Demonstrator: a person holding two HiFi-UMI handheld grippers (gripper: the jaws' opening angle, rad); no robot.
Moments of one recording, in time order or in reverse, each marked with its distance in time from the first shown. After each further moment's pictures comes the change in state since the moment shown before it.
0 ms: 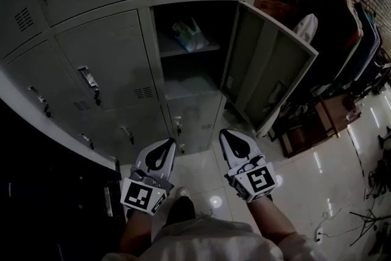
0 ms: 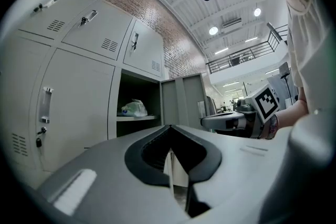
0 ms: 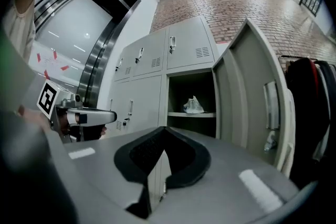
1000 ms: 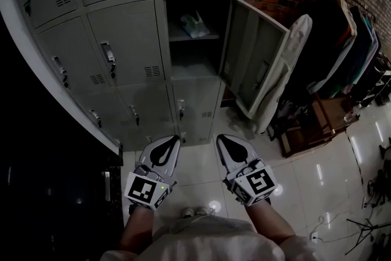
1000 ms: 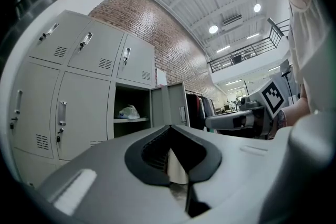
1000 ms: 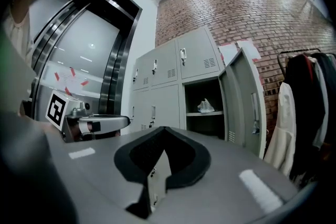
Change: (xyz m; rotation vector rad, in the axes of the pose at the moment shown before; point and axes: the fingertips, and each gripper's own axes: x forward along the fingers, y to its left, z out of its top) left arm -0.089 -0.104 0.023 0.018 0.001 0.054; right arm -0.126 0.073 0.017 0.067 0.006 0.100
